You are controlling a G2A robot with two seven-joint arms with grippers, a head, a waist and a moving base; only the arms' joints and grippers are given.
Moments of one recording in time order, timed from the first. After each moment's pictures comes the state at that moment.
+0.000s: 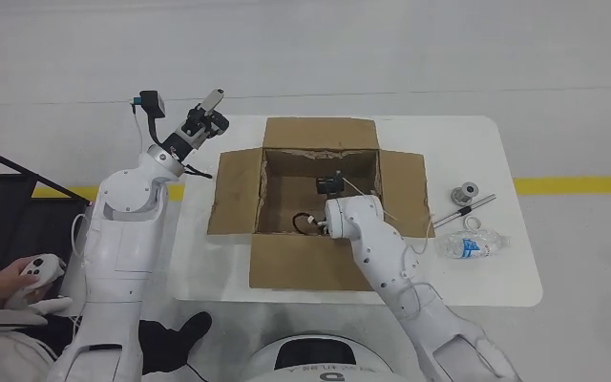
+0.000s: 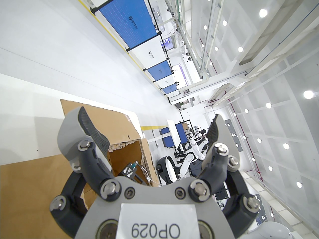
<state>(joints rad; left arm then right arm) 1.17 -1.24 -1.51 -1.45 -0.10 -0.22 -0.62 -1.17 -1.56 1.03 -1.43 -1.50 0.39 1.43</state>
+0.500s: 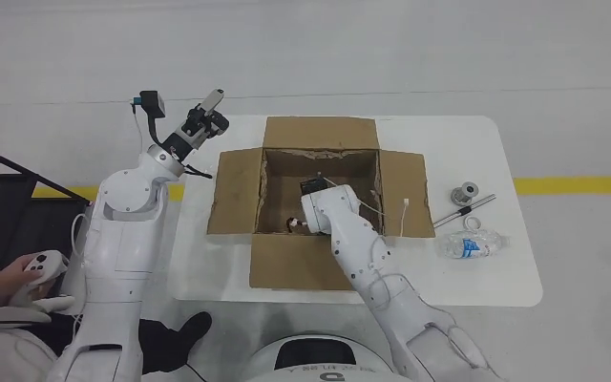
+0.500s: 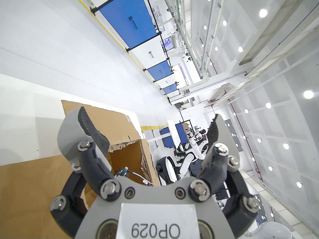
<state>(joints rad) 1.17 -1.24 -1.51 -1.45 -0.10 -0.22 -0.62 -1.07 -1.73 1.07 -1.21 -1.68 0.28 1.54</state>
